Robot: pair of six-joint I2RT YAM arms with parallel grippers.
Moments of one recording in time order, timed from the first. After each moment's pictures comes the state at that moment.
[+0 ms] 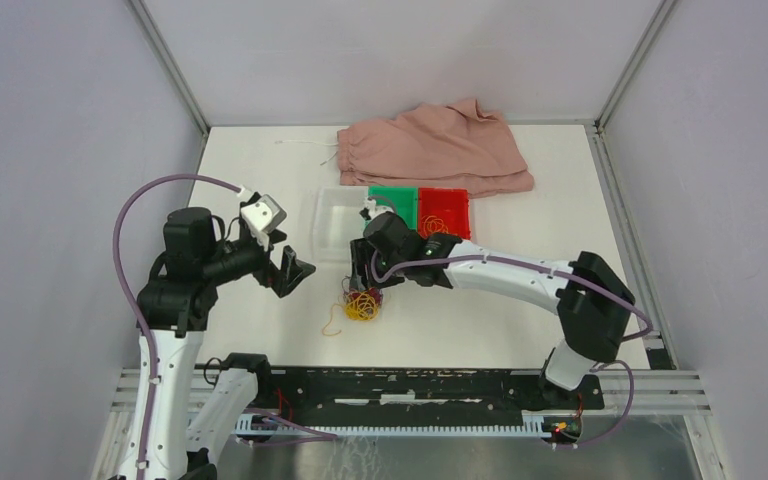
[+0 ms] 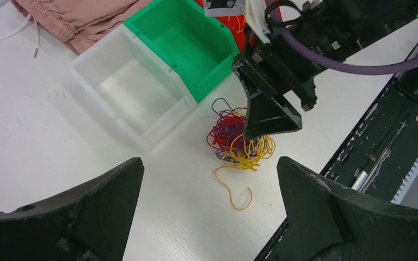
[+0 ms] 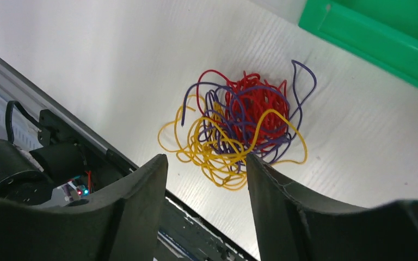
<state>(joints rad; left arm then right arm) -0.06 0.74 1.06 -0.89 0.72 0.39 1.02 1.71 1.25 -0.36 0.01 0.71</state>
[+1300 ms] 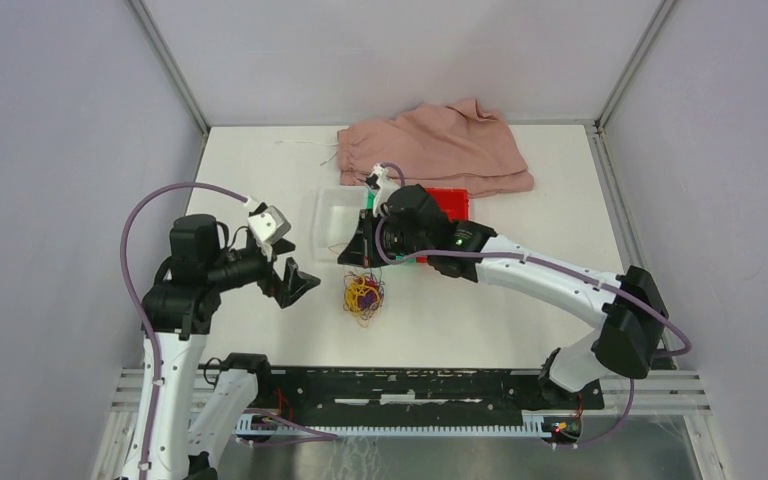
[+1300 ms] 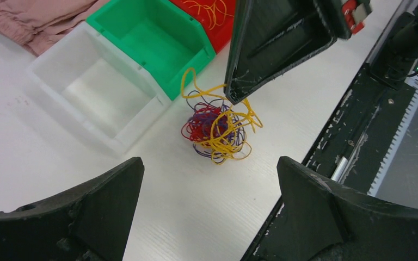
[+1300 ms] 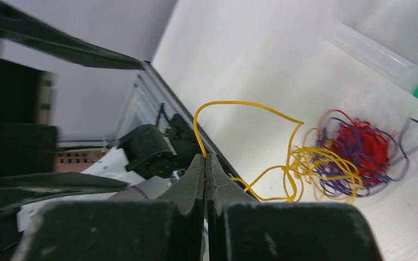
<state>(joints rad) -0.06 0.71 1.01 -0.91 0.79 0.42 0.98 1.53 1.25 -0.21 -0.19 0.78</state>
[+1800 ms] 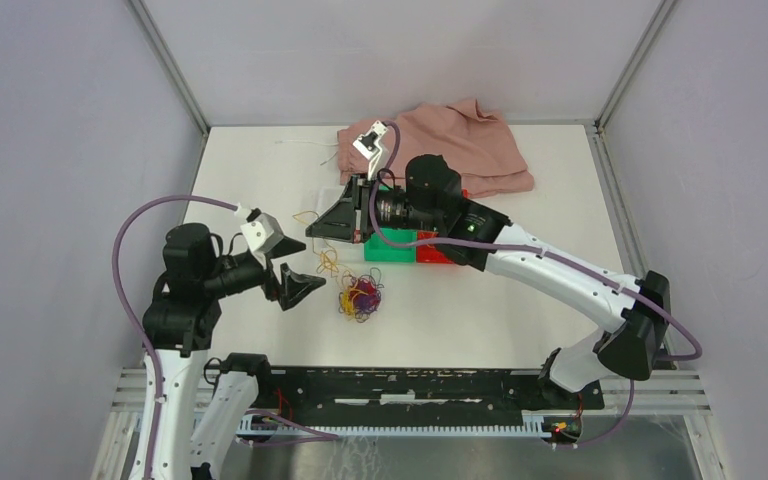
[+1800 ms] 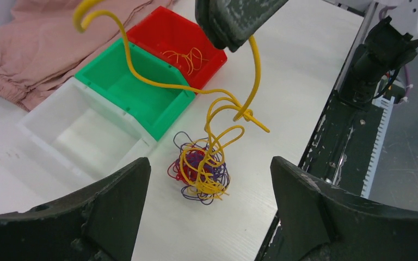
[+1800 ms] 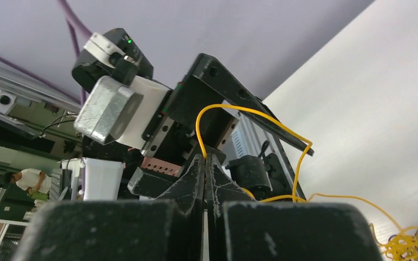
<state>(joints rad) -0.06 0.62 0.93 -0.77 0.93 0.33 0.98 1.51 1.44 0.00 -0.43 0.85</state>
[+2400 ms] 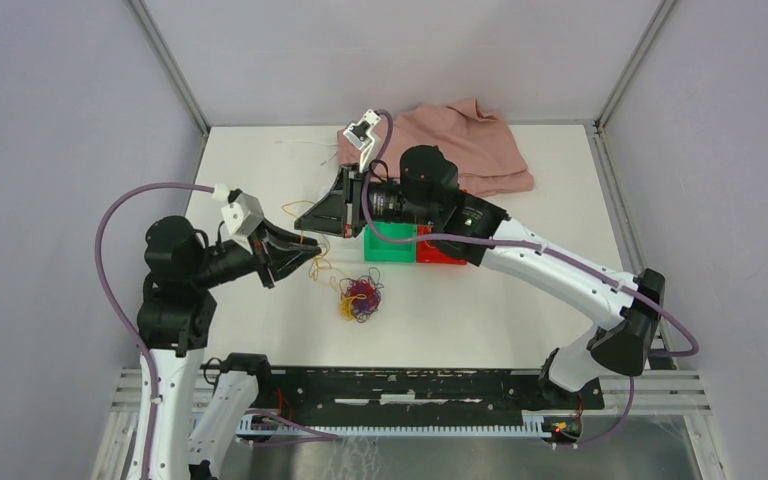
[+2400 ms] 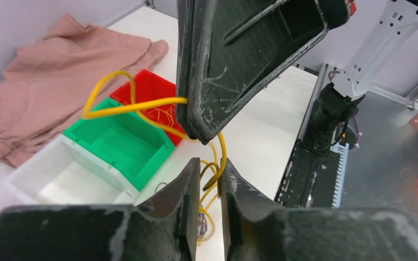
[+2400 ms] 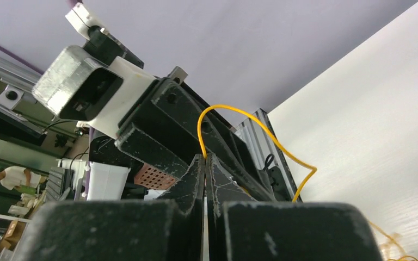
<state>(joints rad) -0.06 0.64 0.99 -0.50 1.05 0.02 1.01 1.55 1.57 -0.03 -0.42 0.81</state>
